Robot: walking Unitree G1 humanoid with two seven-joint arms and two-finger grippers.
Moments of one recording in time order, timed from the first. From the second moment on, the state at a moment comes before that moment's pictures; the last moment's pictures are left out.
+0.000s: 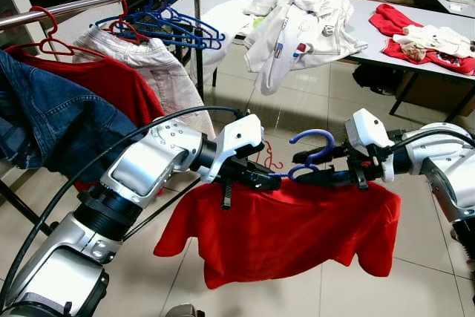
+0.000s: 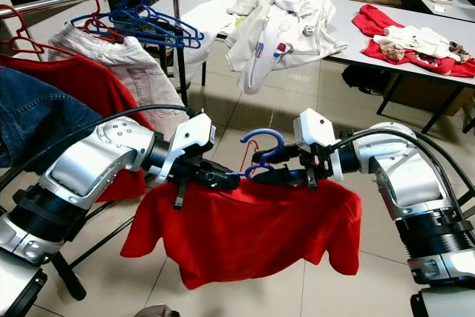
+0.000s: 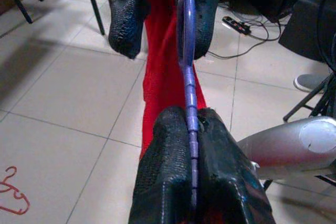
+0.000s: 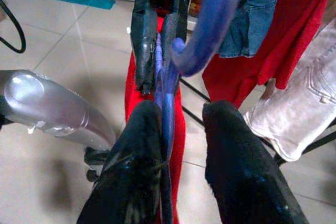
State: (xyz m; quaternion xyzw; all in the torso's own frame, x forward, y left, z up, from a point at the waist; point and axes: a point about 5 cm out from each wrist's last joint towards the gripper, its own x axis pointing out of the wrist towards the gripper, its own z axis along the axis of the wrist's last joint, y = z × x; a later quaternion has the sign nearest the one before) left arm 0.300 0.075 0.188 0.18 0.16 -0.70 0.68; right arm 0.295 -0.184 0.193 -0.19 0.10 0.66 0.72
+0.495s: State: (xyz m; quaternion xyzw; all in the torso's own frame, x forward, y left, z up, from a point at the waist) left arm 0.301 0.076 0.188 0.19 0.16 -0.69 0.68; right arm 0.295 -0.184 0.191 -0.16 0.11 0.67 0.72
